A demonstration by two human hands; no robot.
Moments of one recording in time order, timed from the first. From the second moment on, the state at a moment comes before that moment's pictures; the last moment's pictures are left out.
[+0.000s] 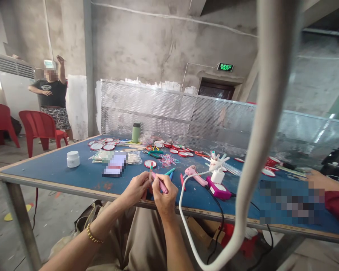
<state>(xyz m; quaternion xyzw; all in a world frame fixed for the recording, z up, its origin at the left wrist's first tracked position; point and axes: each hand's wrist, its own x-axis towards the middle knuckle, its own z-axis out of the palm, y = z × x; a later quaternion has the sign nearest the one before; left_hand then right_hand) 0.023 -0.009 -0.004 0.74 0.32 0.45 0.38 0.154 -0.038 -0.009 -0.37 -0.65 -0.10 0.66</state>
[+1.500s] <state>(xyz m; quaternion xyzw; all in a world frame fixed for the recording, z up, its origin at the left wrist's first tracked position) 0.023 -0.009 -0.005 0.75 0.32 0.45 0.37 0.153 -0.040 -0.006 -0.37 -0.66 -0.13 0.65</state>
